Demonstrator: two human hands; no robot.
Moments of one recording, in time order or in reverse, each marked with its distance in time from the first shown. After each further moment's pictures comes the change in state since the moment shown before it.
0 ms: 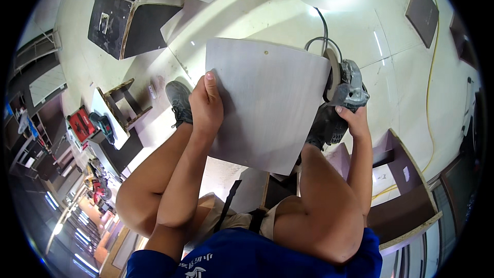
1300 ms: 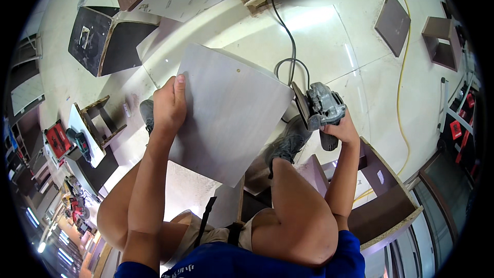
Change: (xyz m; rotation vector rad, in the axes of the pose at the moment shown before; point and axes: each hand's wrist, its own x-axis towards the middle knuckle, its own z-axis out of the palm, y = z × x) left_hand 0.049 0.005 -0.014 0.170 -0.054 0.151; right_hand 0.015 -0.042 -0.046 -0.168 -0.184 -0.014
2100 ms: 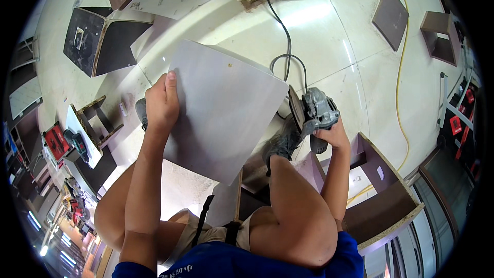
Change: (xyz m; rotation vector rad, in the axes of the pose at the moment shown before) left_hand -0.002 -0.001 0.004 -0.020 0.068 0.046; right_hand -0.019 0.024 0.014 0.102 0.040 -0.020
